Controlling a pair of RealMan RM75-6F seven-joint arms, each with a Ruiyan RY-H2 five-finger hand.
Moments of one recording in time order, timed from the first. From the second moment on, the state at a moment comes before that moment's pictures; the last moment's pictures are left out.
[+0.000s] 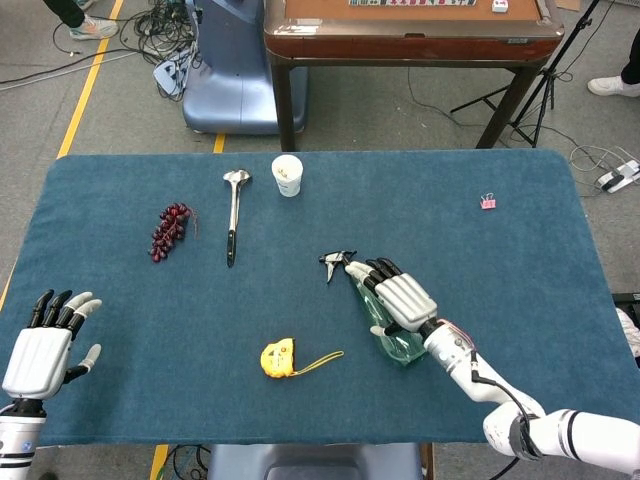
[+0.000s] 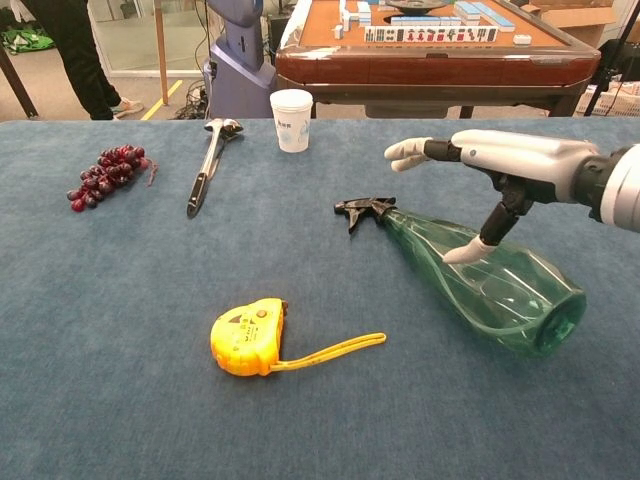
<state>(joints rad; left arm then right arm) -0.15 -1.14 -0.05 -1.69 1.50 1.46 0.24 0.67 -1.39 0.14 -1.65 -1.28 0.90 -0.15</state>
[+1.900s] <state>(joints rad) -0.13 -1.13 -0.04 -1.67 1.50 1.48 0.21 0.74 -1.44 0.12 -1.52 -1.16 0.88 -0.45</state>
